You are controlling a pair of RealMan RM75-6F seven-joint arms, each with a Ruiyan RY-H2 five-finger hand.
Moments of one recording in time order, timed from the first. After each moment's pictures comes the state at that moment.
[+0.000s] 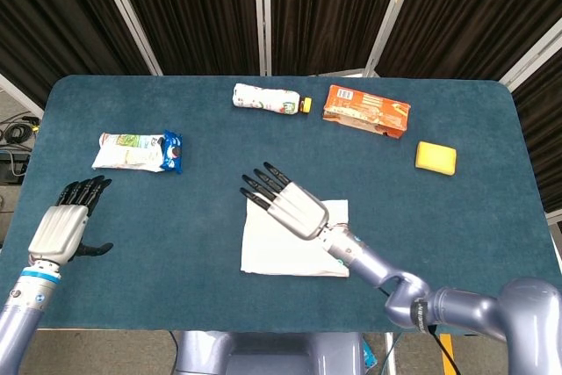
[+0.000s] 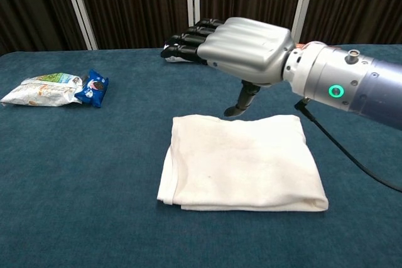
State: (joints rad) left arm -0.34 -1.06 -0.07 -1.88 1.22 1.20 0.22; right arm 0.89 -1.60 0.14 -1.35 -1.60 1.05 -0.43
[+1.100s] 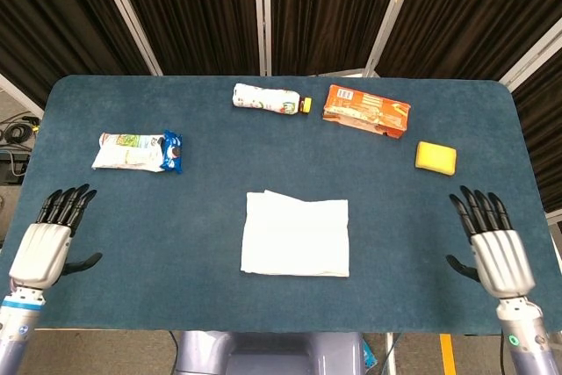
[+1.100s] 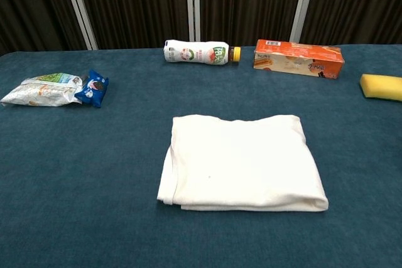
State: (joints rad) left arm -0.20 -1.14 0.01 -1.74 1.52 1.46 0.13; right arm 0.23 -1.16 -0.06 -1.63 -1.52 1.64 -0.17
